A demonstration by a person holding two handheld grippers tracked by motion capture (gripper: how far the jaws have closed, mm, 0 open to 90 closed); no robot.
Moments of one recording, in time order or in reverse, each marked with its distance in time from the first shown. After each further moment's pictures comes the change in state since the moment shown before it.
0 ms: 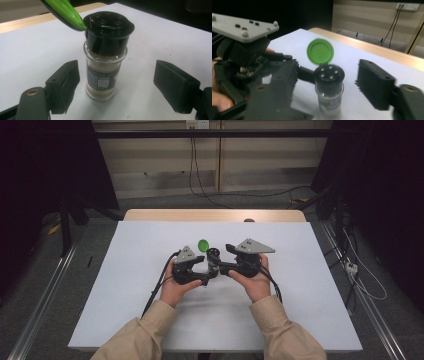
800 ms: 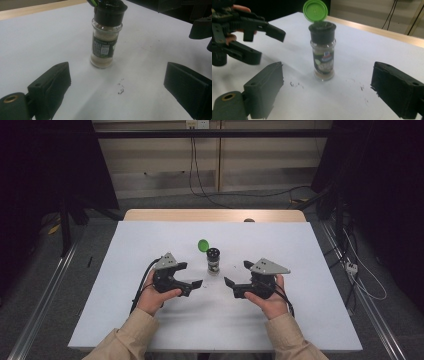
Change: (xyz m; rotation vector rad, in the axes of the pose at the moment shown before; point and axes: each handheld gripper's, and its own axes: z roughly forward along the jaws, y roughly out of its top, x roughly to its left) left arm 0.005 -0.016 -0.054 0.036 -0.022 -0.021; right arm -0.006 -0.049 -0.040 0.051 -0.019 -0.020
